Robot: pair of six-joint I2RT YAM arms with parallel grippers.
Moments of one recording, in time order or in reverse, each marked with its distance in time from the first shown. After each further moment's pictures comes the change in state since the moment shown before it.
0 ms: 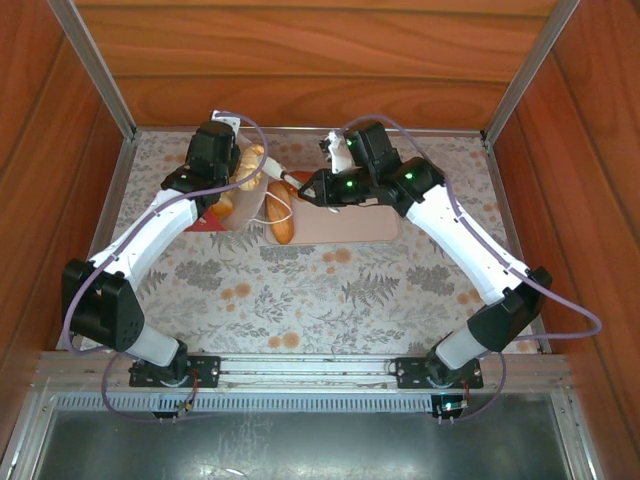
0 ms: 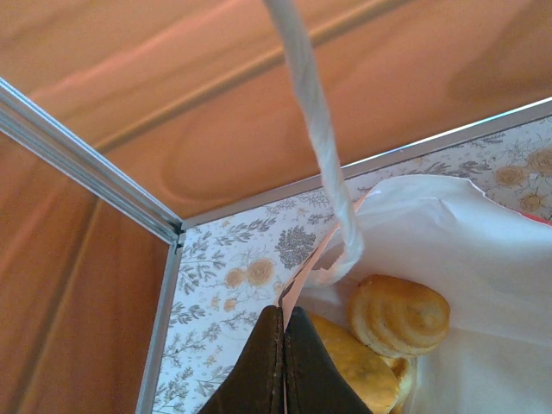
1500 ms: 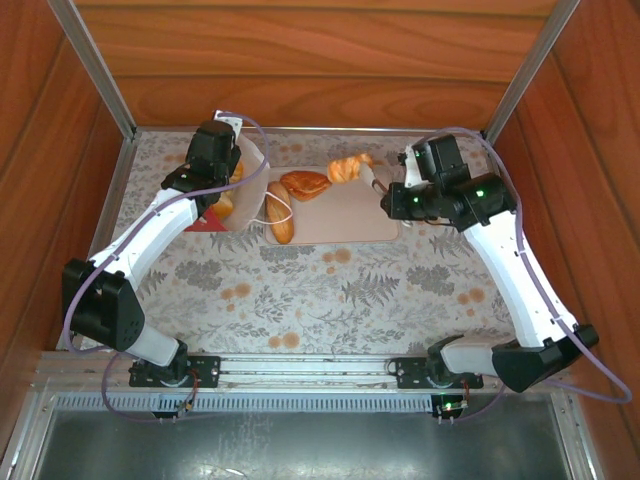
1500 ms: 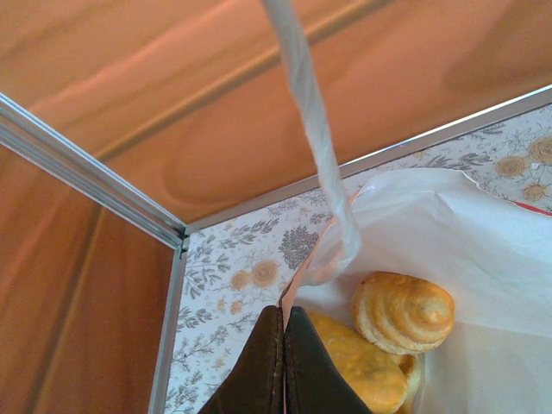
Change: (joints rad) left arm 0.000 0.002 0.005 -0.003 0.008 0.045; right arm -0.237 -0.251 -0.115 -0.344 0.294 -0.146
